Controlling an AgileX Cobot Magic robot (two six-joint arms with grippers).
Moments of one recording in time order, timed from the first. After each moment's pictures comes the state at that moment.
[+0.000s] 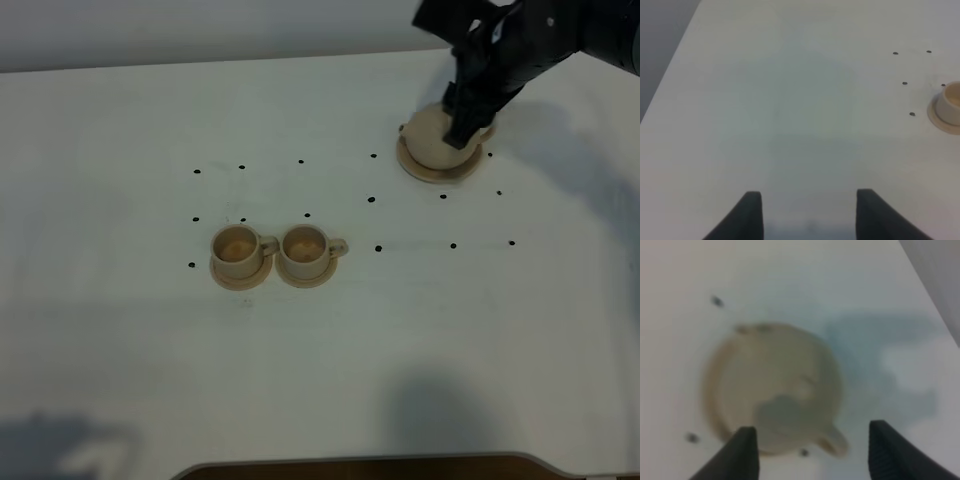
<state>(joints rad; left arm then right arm) 0.08 -0.01 -0.51 0.00 1.03 0.05 0.22 2.01 -1.55 -0.01 0.57 -0.76</state>
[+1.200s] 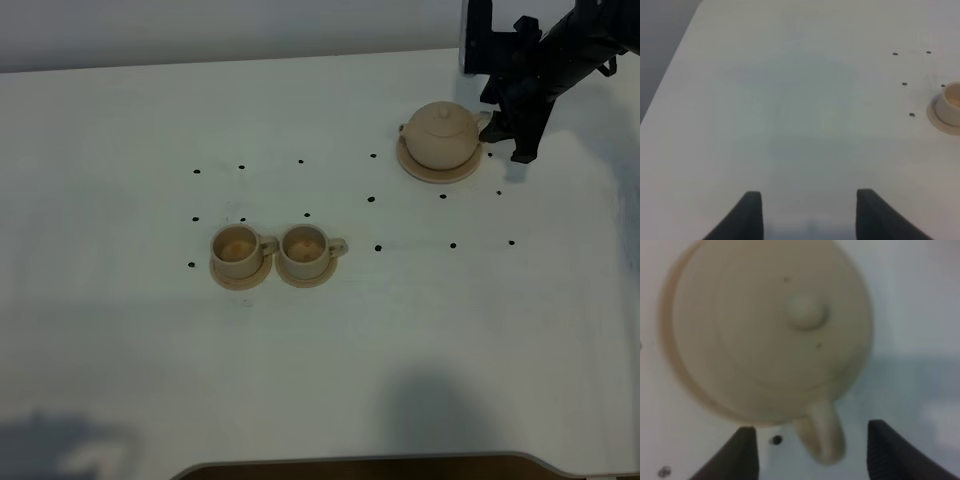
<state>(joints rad) 0.08 -0.01 -0.51 0.00 1.03 0.05 0.04 2.25 -1.73 0.36 0.74 -1.59</state>
